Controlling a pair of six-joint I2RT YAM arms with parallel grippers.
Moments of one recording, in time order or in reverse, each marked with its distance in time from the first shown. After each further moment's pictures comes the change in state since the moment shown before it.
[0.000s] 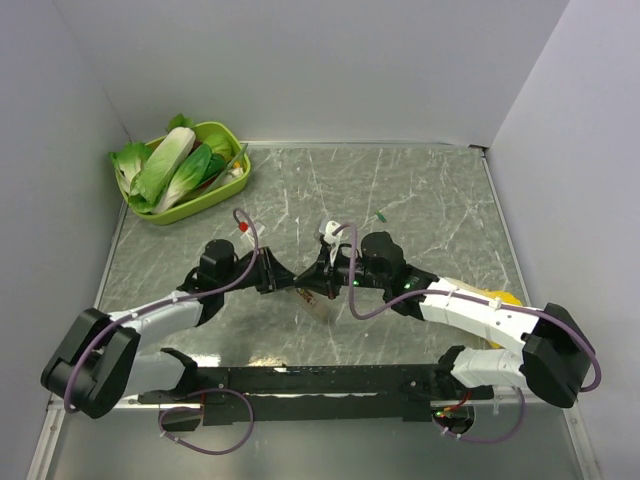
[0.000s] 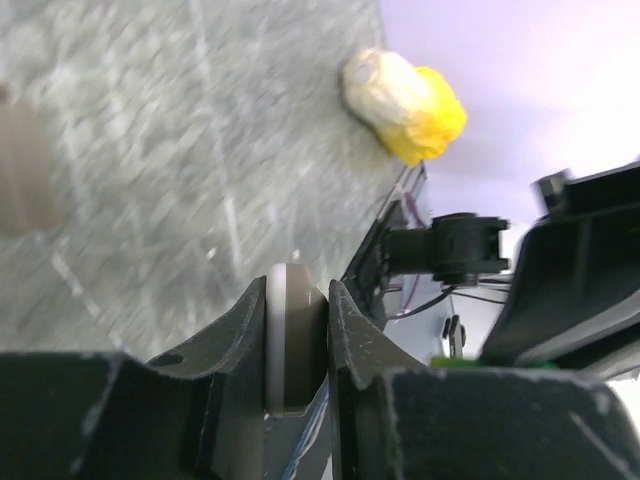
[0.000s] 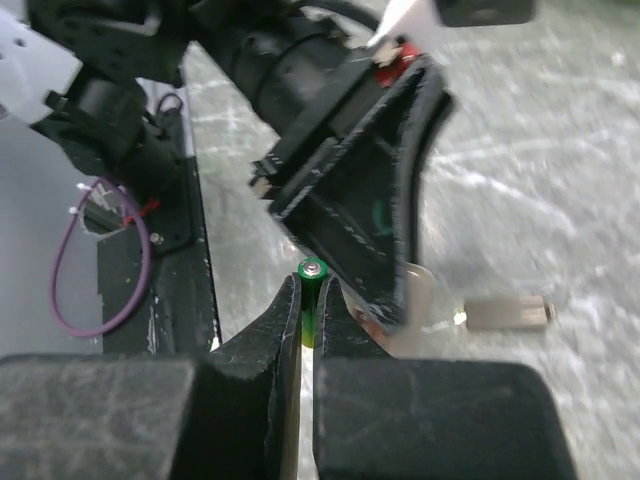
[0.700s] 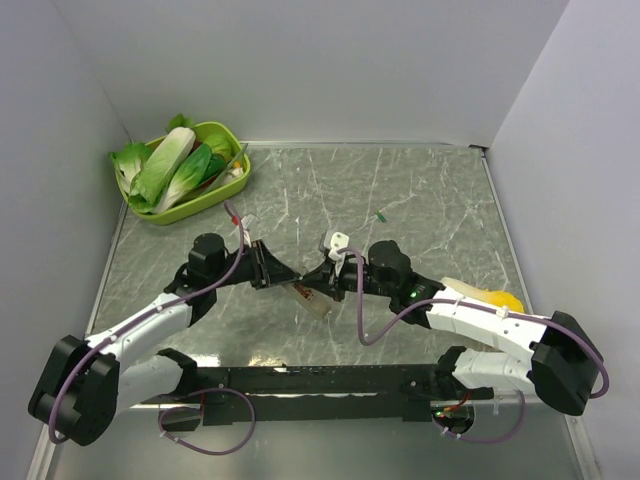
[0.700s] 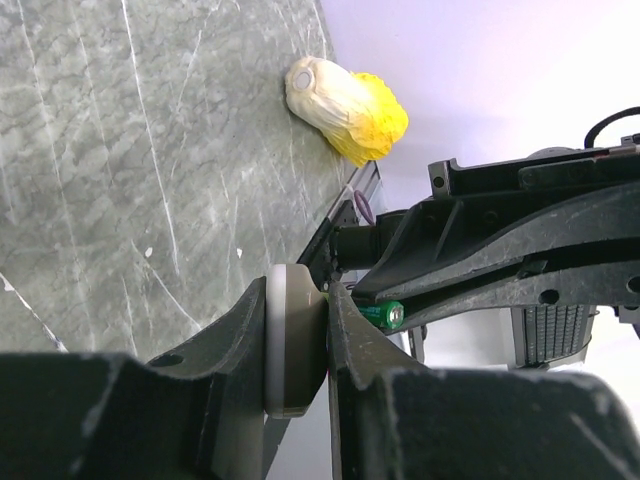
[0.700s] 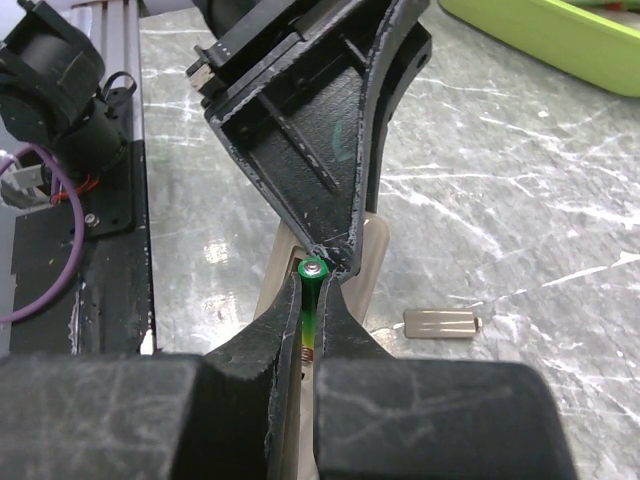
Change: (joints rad) left arm 0.030 -0.154 0.079 -0.154 0.063 -0.062; right arm 0.023 -0.066 -0.079 0.069 0.055 -0.188
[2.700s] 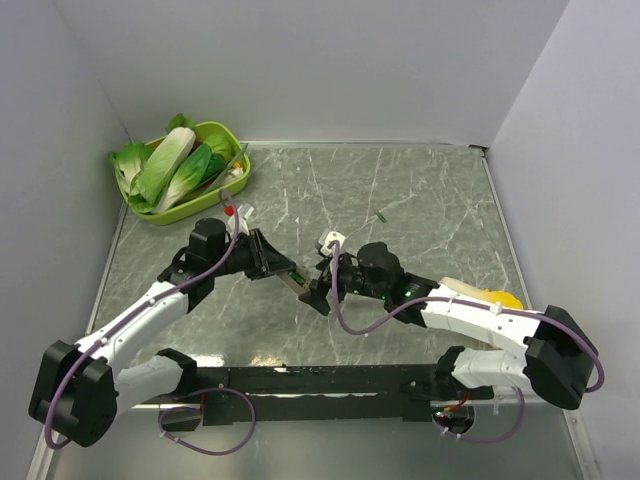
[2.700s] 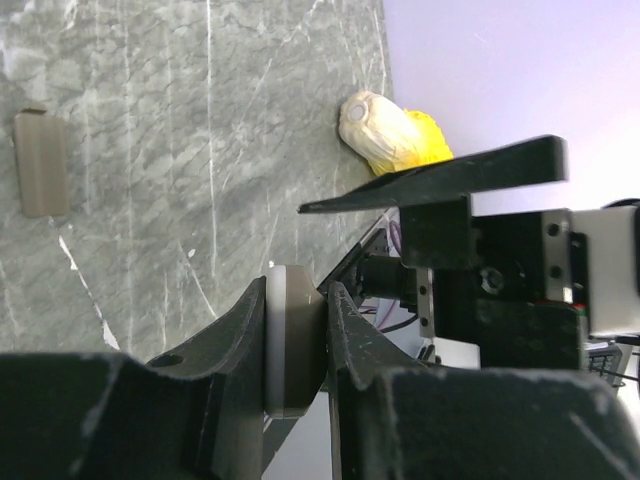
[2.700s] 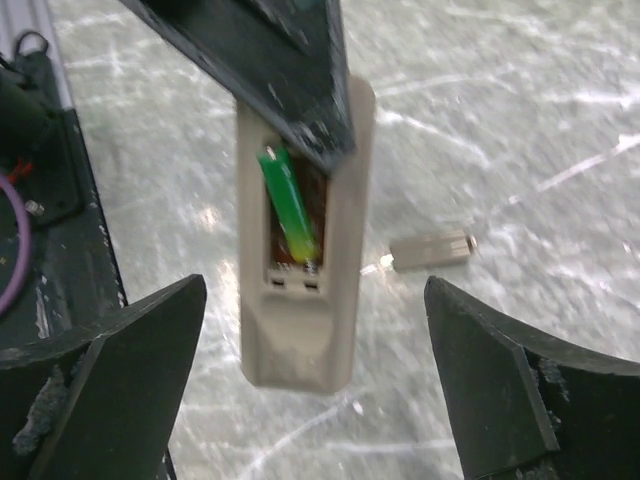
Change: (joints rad) left arm 0.024 -0.010 0.166 -0.341 -0.122 0.062; right arm 0.026 0.043 0.019 -0.126 0.167 0.065
